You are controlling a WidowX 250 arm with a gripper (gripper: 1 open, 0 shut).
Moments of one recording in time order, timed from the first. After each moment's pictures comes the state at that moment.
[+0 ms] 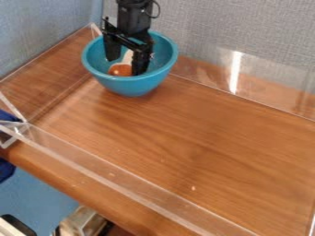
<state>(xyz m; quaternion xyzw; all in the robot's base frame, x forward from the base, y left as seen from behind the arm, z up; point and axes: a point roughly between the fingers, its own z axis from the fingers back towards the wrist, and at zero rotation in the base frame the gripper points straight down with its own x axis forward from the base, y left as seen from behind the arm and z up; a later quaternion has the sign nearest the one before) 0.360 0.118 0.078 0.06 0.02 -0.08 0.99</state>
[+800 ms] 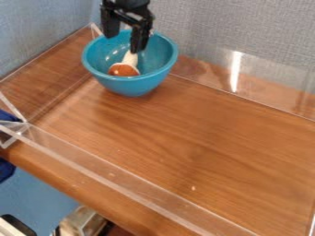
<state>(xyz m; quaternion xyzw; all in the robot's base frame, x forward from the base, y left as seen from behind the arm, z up) 0.368 0.125 0.115 0.07 0.00 -0.08 0.99</state>
